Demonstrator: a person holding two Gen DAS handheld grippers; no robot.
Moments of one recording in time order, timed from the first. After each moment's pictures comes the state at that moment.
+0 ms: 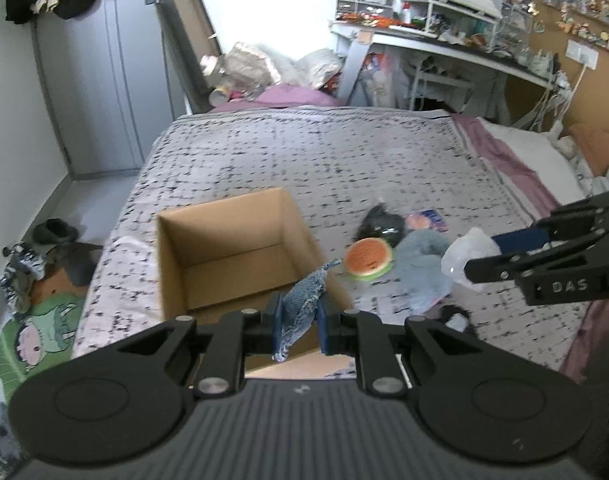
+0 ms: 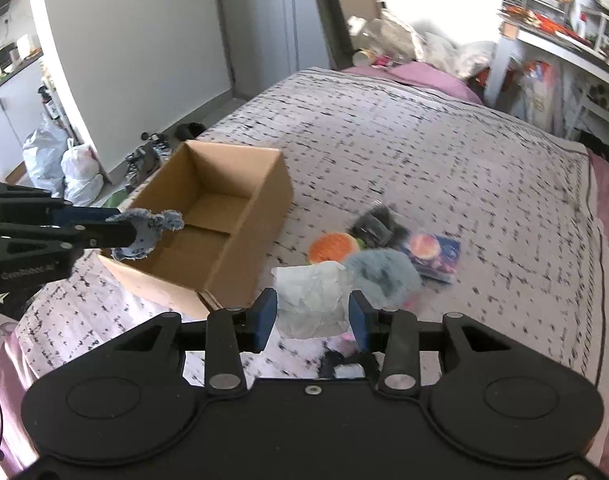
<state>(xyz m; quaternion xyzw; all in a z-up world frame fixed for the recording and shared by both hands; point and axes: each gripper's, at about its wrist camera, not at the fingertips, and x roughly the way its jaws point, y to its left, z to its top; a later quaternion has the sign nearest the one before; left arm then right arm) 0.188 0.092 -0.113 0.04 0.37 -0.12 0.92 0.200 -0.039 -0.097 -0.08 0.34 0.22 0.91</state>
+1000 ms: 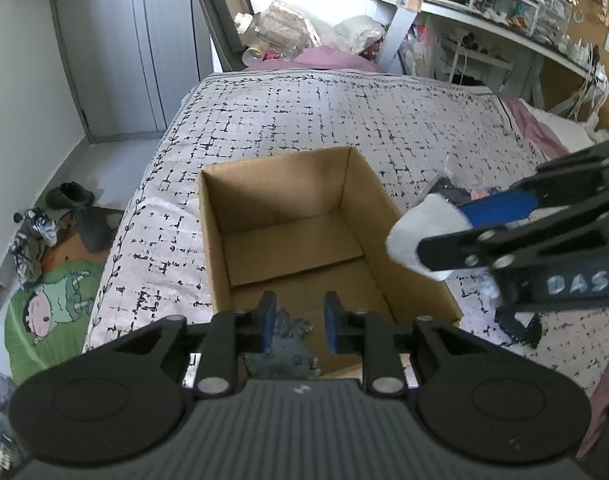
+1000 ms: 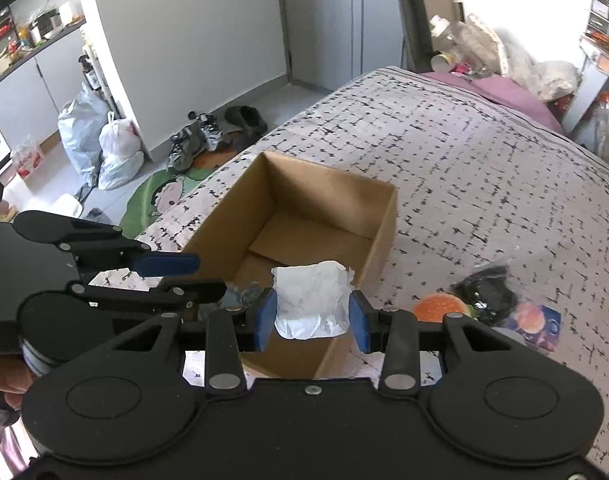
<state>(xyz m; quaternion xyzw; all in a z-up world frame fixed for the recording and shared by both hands) 0.226 0.133 -0.148 0.02 0.41 -0.09 0.91 0.239 0.064 -0.095 -0.11 0.36 0.28 0.88</state>
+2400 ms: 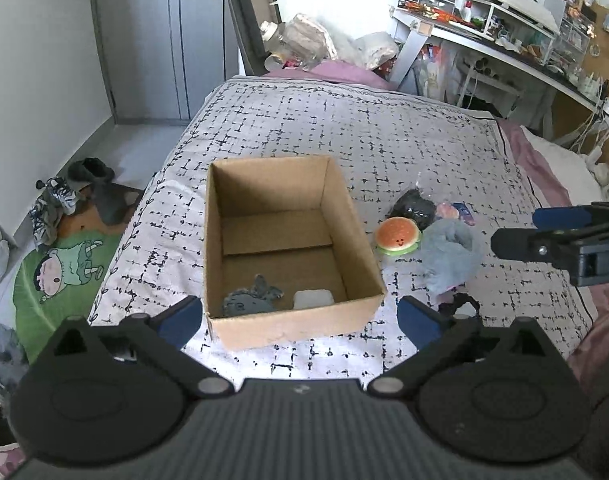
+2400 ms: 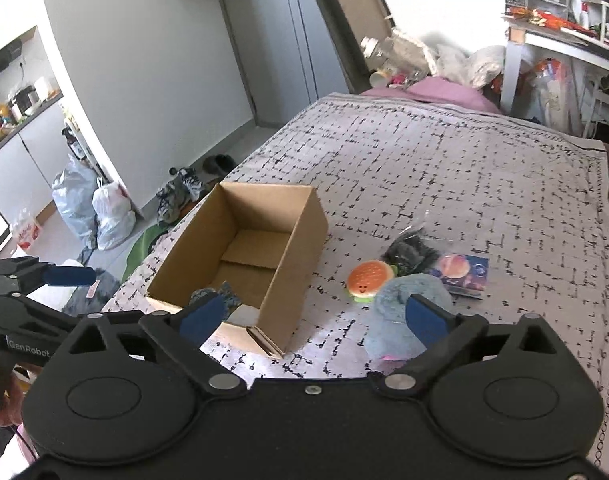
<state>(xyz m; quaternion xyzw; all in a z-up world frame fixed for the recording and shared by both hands) 0.166 0.105 -0.097 -0.02 0.42 -0.05 0.91 0.192 -0.053 -0.074 0.00 0.32 0.24 0.92</state>
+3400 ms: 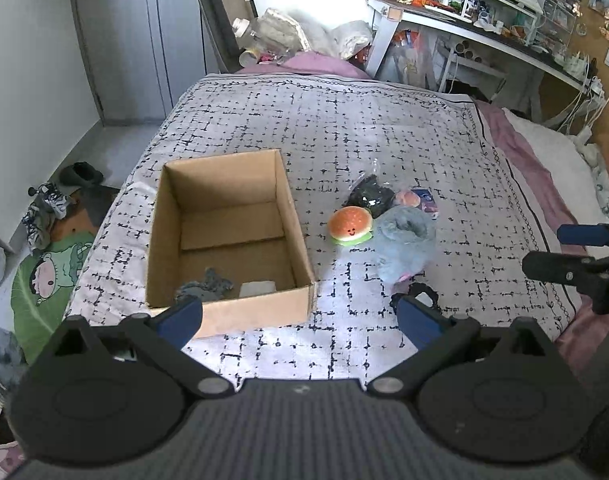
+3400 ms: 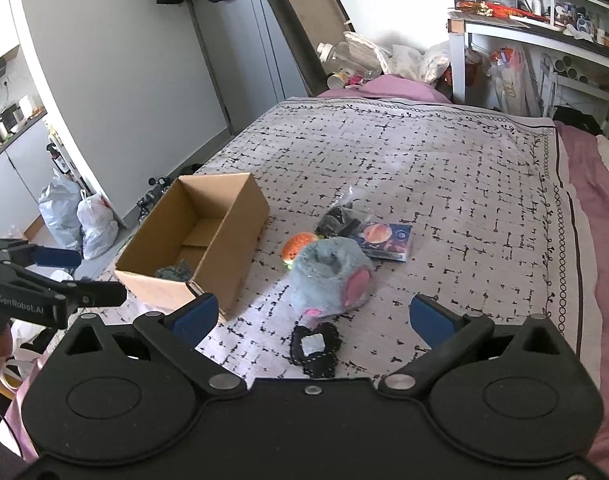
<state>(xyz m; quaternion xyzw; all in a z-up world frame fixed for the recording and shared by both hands) 0.158 0.043 -0.091 0.00 0.43 -0.05 0.90 0.169 -0.134 -0.094 0.01 0.32 0.22 0.92</state>
